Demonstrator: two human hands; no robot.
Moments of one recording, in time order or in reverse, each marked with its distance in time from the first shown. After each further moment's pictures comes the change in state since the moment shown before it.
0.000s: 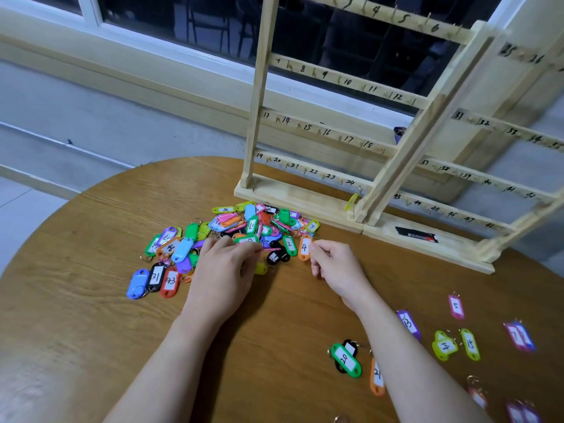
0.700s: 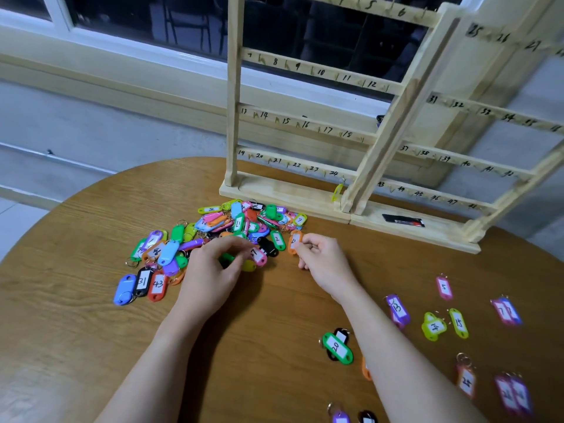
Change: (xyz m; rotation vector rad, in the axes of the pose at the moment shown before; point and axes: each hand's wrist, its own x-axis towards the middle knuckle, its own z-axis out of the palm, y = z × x) left_hand 0.002 0.000 -0.002 -0.484 -0.127 -0.243; right_hand -0.006 0.006 0.003 0.067 0.035 -0.030
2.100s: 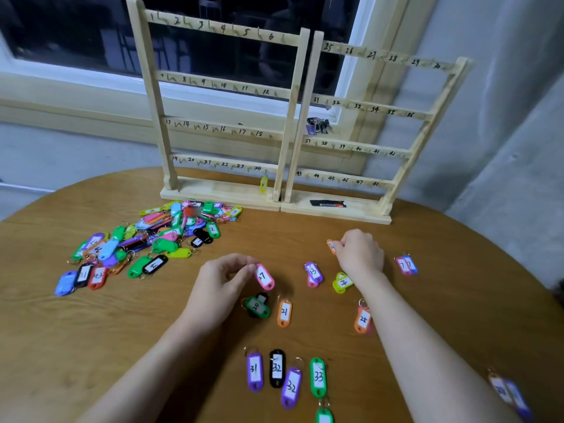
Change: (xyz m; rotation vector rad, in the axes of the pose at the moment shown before) left_hand -0.072 0.108 0.075 -0.119 -0.235 -0.099; right_hand -0.064 0.064 -0.163 -0.770 0.396 0.347
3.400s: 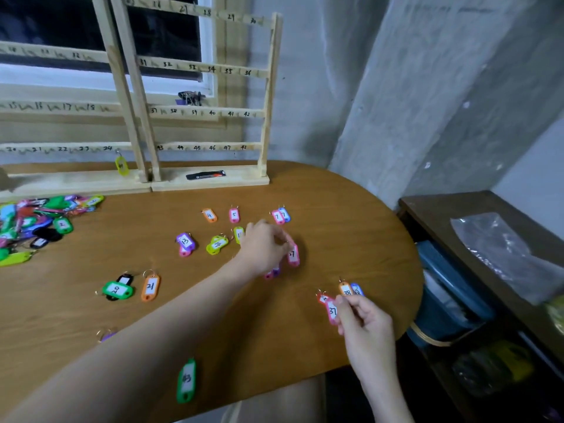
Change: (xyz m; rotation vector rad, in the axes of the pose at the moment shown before) left_hand 0.006 0.108 0.261 0.378 -0.487 0.196; right_hand -0.226 0.224 -0.046 1.008 0.268 0.270
